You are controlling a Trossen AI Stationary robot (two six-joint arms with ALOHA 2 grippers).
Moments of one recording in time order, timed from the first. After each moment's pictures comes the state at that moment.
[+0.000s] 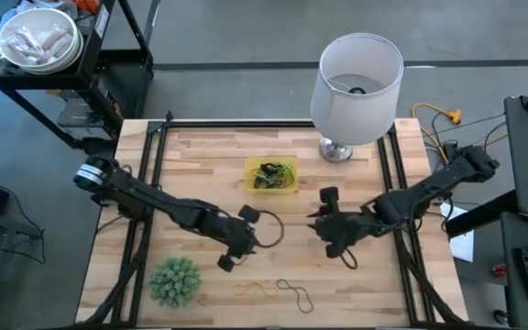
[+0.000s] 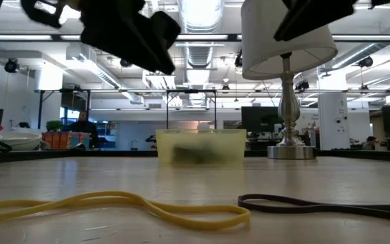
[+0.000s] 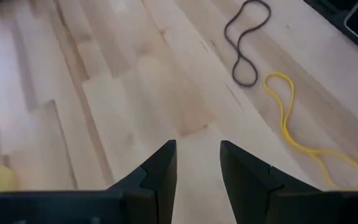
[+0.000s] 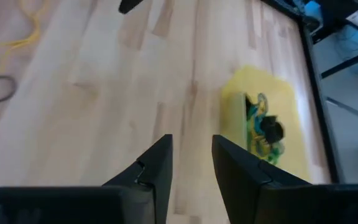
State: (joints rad) left arm -0.33 1.56 1.03 -0.21 -0.03 0.22; right arm 0.46 1.34 1.01 -0.55 0.53 0.02
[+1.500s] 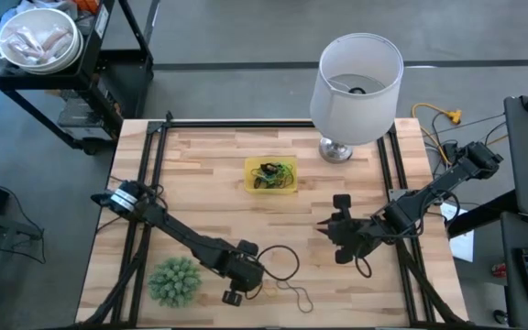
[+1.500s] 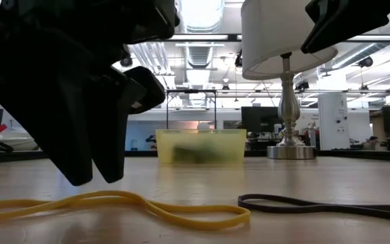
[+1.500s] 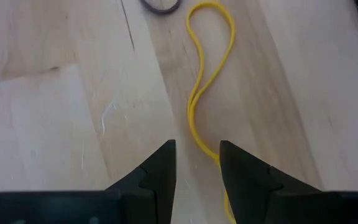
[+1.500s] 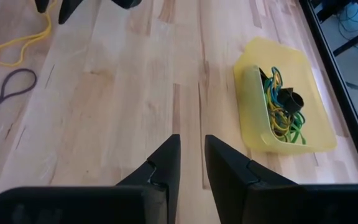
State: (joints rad) left arm -0.51 1.93 1.27 -0.40 0.01 -0.26; right arm 0.58 1.26 0.86 -0.51 0.61 0.23
